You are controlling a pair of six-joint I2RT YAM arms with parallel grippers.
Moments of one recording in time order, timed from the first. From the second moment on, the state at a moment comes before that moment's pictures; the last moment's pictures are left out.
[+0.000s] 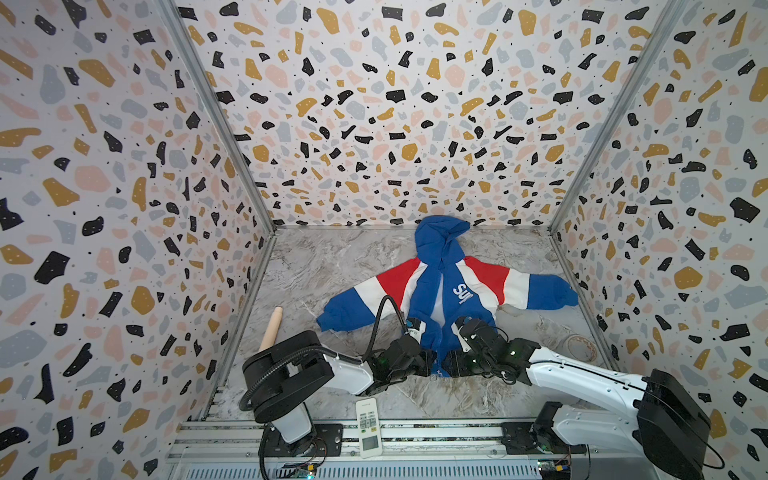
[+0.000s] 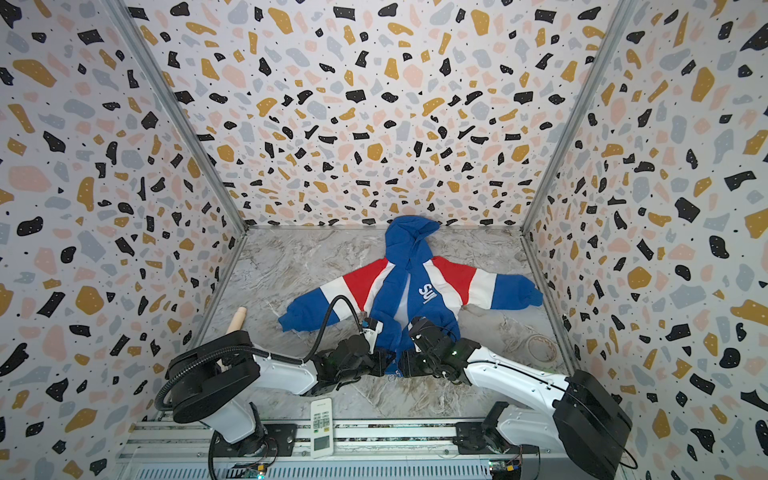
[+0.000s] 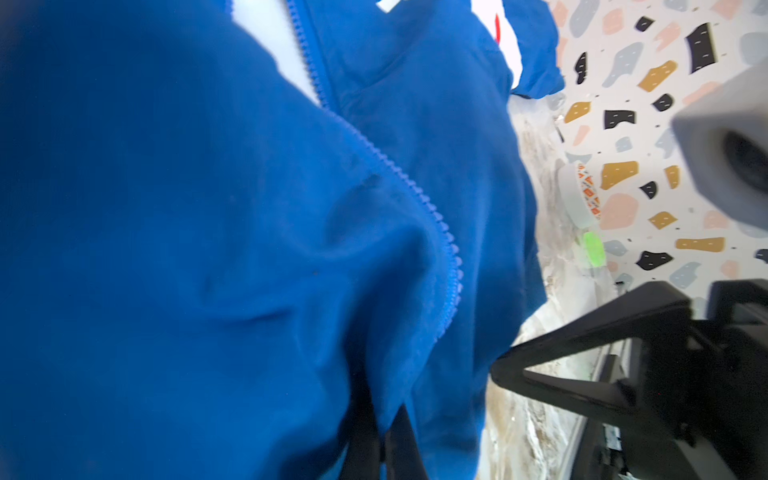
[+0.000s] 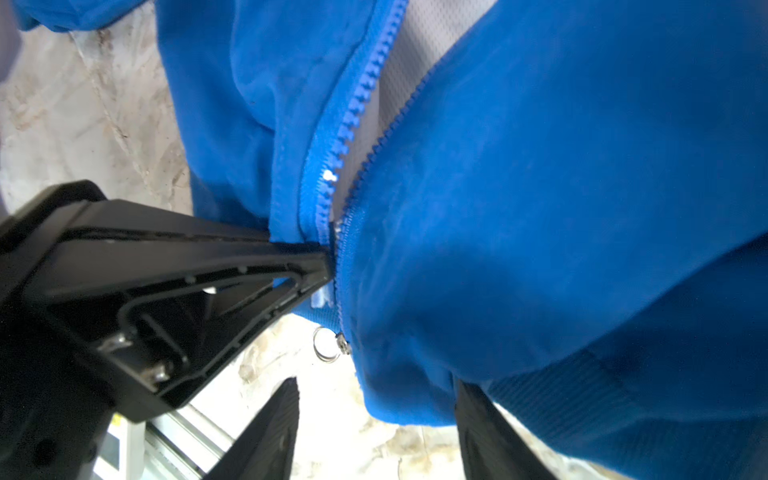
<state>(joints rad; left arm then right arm) -1.04 1.65 0.51 0.54 0.00 -0.84 0.86 1.17 0.58 -0.43 -0.13 0.67</state>
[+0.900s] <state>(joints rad) -1.04 1.61 0.51 0.53 0.02 -0.85 0.86 1.23 0.58 -0.44 -0.12 0.66</state>
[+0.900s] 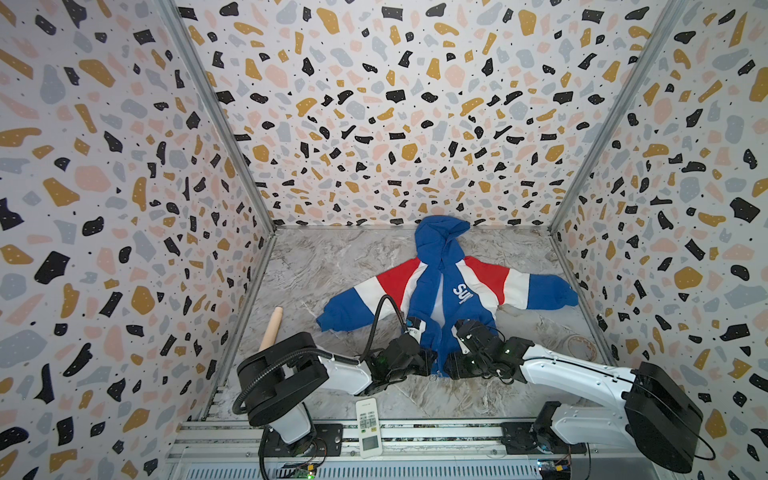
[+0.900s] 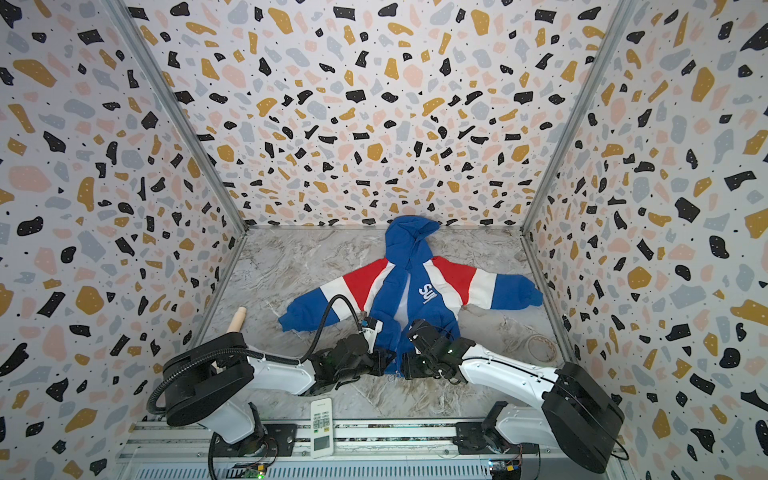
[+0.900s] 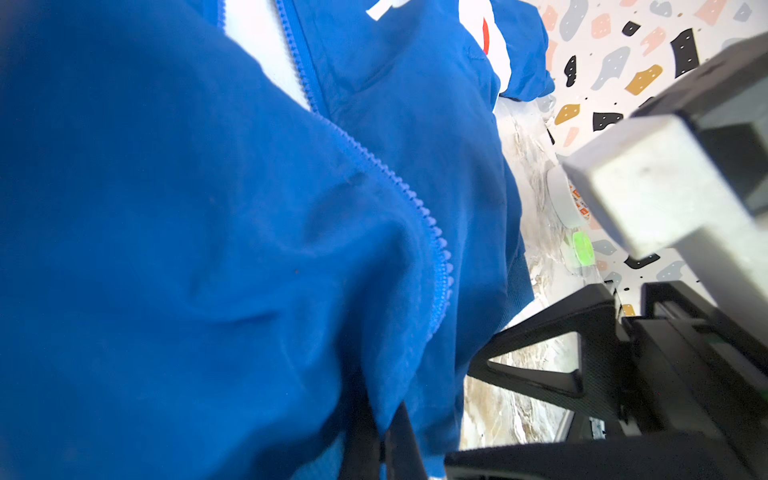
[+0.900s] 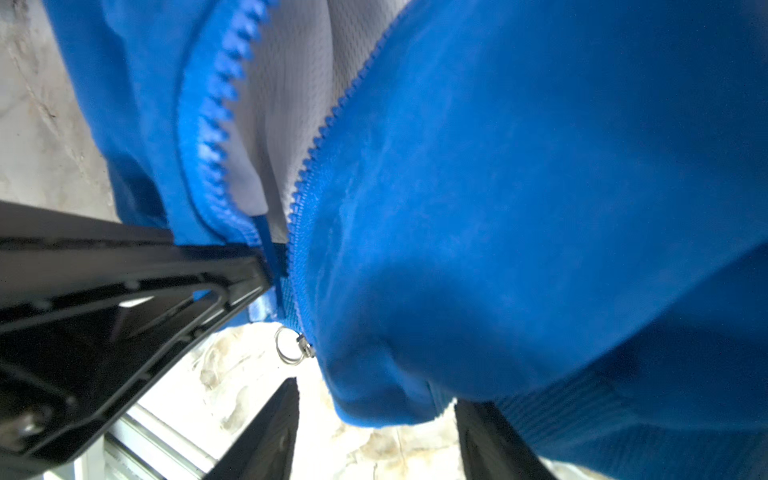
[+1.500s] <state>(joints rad) -1.05 1.73 0.51 0.63 0.05 -0.91 0.84 1.23 0.58 -0.40 -0.13 0.66</state>
